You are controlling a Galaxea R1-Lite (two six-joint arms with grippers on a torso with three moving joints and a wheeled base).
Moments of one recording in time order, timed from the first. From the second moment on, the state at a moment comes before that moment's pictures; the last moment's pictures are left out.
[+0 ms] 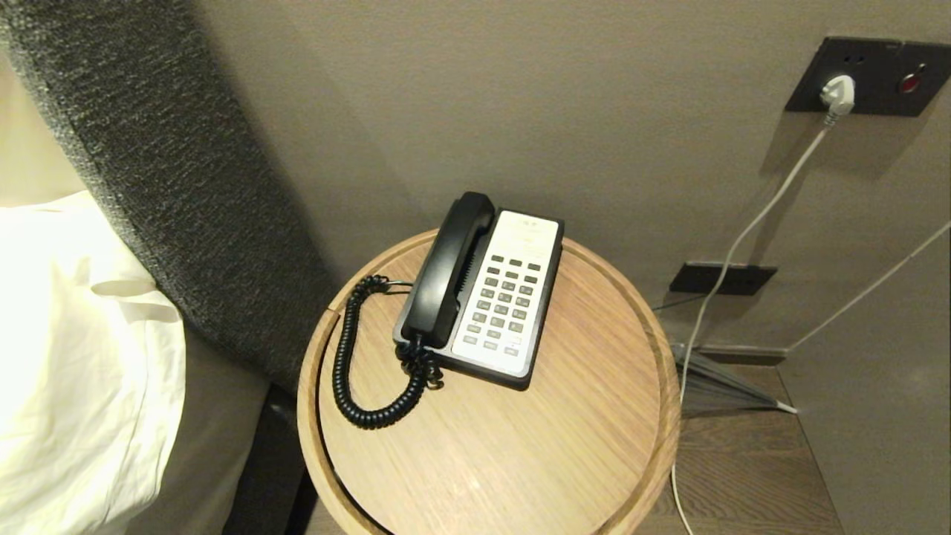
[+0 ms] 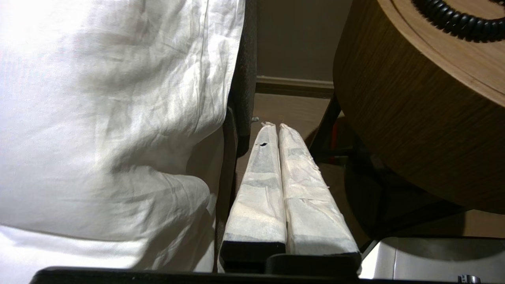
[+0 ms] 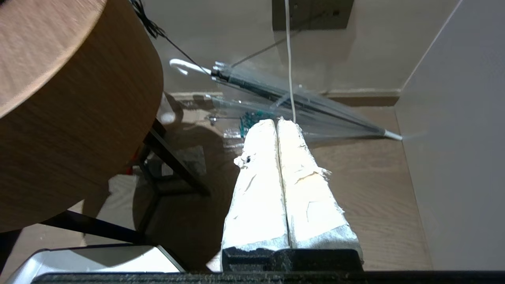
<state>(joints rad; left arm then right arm) -0.01 0.00 -0.03 0.08 0.01 0.01 -0.01 0.02 -0.01 0.02 -0.01 0.05</state>
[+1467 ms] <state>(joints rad) -0.01 0.00 -0.03 0.08 0.01 0.00 -0.01 0.02 -0.01 0.02 -0.01 0.05</state>
